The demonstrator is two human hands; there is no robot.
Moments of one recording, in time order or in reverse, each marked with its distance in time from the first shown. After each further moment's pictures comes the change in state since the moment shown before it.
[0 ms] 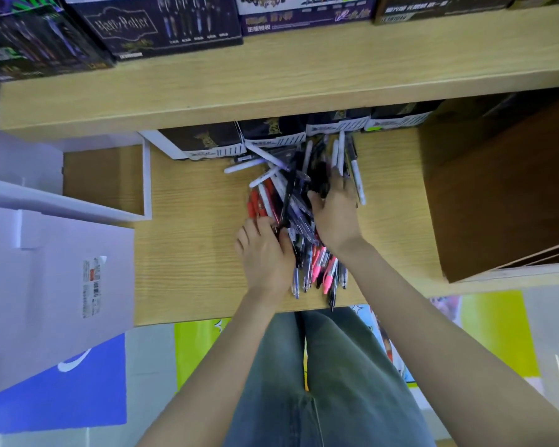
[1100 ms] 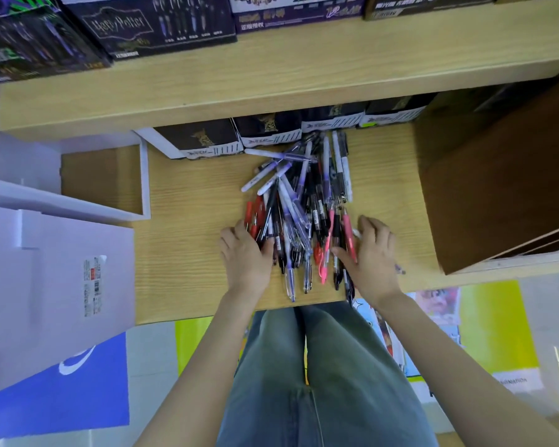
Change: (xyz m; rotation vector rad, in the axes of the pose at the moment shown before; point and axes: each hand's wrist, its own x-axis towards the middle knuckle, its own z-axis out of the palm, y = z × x) left_hand 0.004 -0.020 -0.018 0.063 -0.259 -0.201; right_hand -0.073 0.076 -0.019 -0.298 -0.076 0.013
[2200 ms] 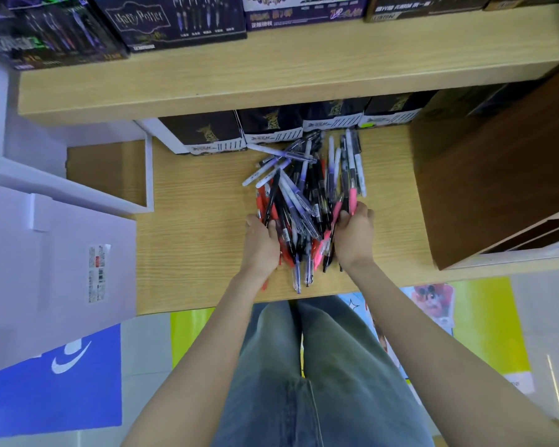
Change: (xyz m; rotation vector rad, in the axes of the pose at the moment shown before) left_hand -0.001 0.021 -0.003 -0.465 -0.185 -0.043; right_hand 0.030 -0.045 -0.006 0.461 0.114 0.295
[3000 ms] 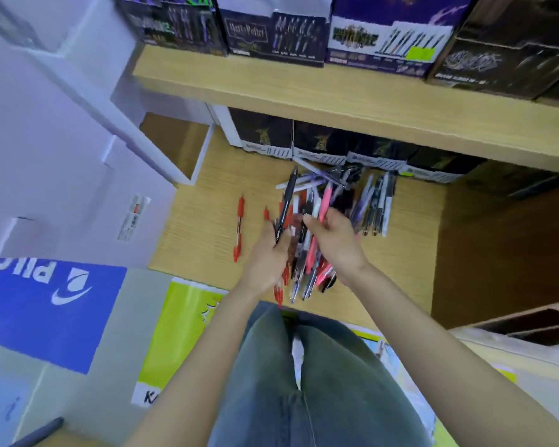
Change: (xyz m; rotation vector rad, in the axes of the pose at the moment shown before) left_hand -0.055 0.019 -0.016 -0.320 0.122 0.071; right_hand -0.021 -0.072 -0.018 0.206 -0.625 -0.171
